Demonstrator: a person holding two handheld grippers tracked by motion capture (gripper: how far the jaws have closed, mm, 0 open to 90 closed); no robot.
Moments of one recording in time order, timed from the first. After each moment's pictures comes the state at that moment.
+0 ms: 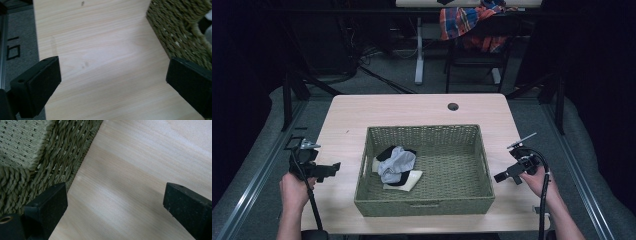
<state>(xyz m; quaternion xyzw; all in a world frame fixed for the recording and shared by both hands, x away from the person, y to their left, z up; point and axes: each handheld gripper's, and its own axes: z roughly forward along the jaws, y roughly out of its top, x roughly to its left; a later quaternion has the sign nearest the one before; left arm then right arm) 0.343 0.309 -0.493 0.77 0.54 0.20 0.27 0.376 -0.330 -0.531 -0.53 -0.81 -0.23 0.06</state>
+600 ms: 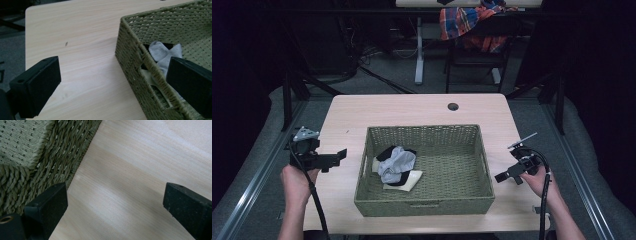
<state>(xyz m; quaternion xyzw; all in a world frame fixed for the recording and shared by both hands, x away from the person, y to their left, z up) 0.333 0.279 -0.437 0.75 0.51 0.22 0.37 0.377 -0.334 -0.527 -0.52 -0.83 -0.21 0.07</state>
